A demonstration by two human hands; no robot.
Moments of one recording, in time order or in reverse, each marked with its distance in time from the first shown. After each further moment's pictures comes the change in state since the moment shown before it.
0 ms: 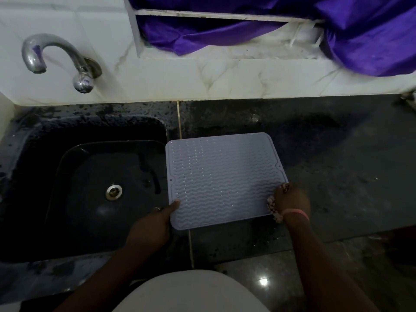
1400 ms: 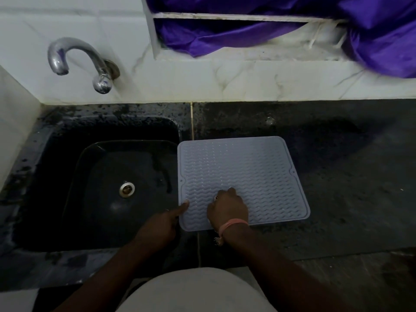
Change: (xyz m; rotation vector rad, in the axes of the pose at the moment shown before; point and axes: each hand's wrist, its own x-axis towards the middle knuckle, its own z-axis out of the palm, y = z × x) left_hand 0.001 -0.003 -0.017 -0.197 -0.123 -0.004; right_hand -0.118 -0.119 0.076 -0.203 -0.256 -0.513
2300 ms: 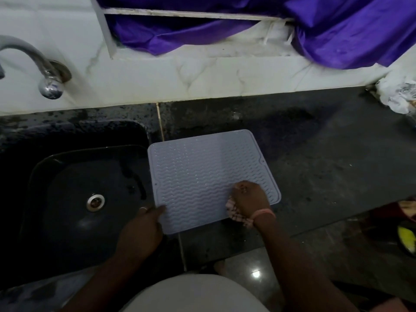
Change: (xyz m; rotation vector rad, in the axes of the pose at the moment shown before) left_hand 0.006 0.008 0.010 0.145 0.144 -0.015; right_hand 0.000 0.104 -0.053 0.448 0.081 0.239
